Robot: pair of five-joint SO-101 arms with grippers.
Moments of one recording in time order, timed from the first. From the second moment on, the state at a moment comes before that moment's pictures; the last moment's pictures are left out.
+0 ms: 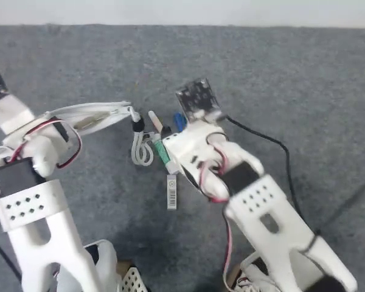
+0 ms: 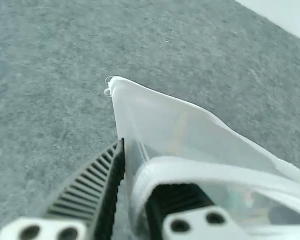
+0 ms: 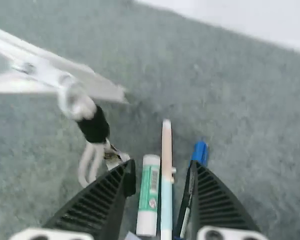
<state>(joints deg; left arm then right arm) -27.5 -42.2 30.2 71.5 17.5 -38.5 -32.7 39.0 38.9 -4.9</state>
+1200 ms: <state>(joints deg) -30.1 -42.2 30.2 71.5 17.5 -33.1 32.5 -7.6 53.5 1.2</state>
